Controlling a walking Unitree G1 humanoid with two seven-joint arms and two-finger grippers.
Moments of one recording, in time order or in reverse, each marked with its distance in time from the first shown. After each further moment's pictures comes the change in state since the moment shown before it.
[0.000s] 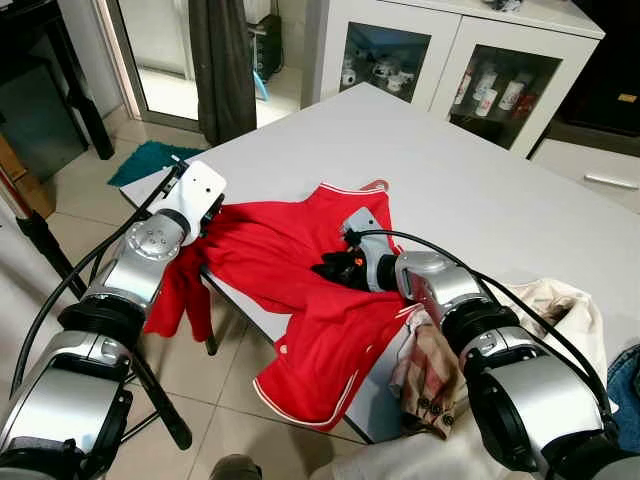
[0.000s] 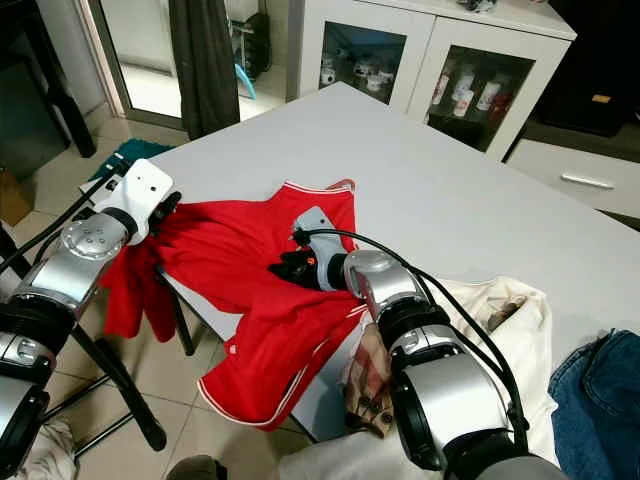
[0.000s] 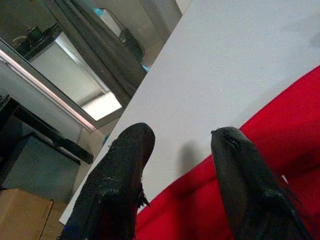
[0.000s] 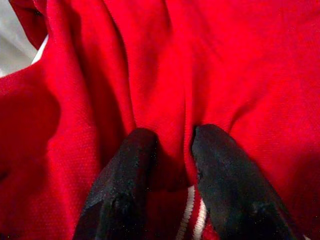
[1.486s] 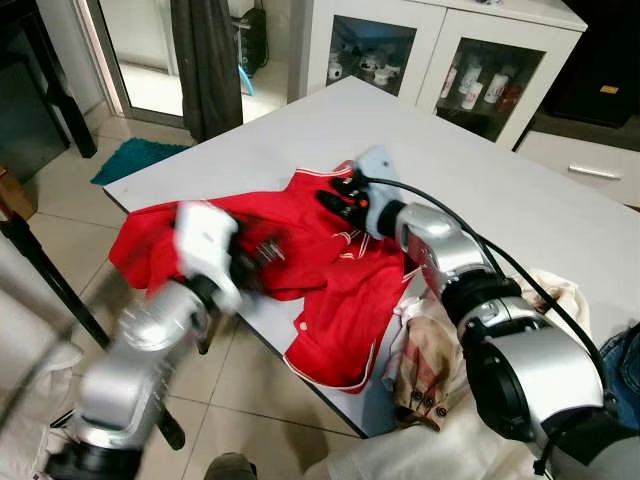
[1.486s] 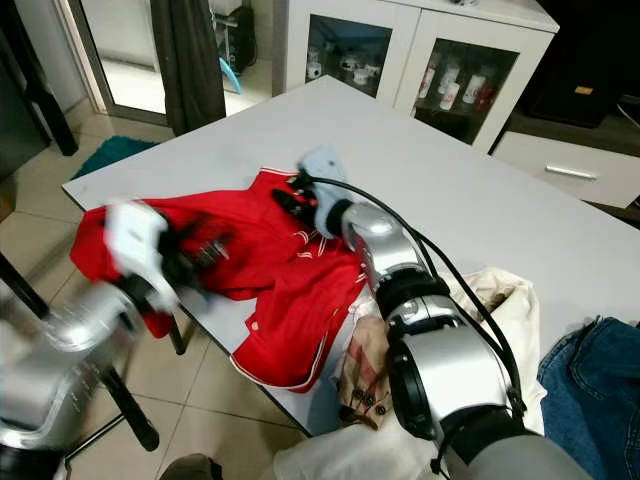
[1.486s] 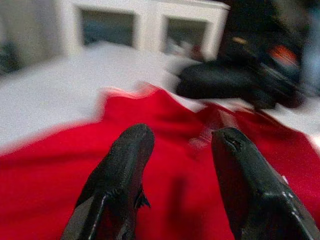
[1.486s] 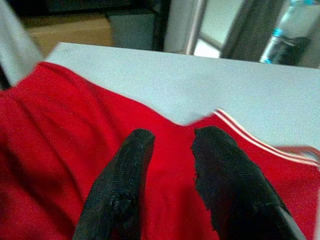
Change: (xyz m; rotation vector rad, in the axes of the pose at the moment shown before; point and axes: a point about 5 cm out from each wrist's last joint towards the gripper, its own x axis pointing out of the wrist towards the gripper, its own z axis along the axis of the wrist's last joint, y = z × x) left arm -0.099 -0.083 0.039 -0.606 -0.263 -0.398; right arm -0.007 -0.008 0.072 -0.195 -0.324 -0.175
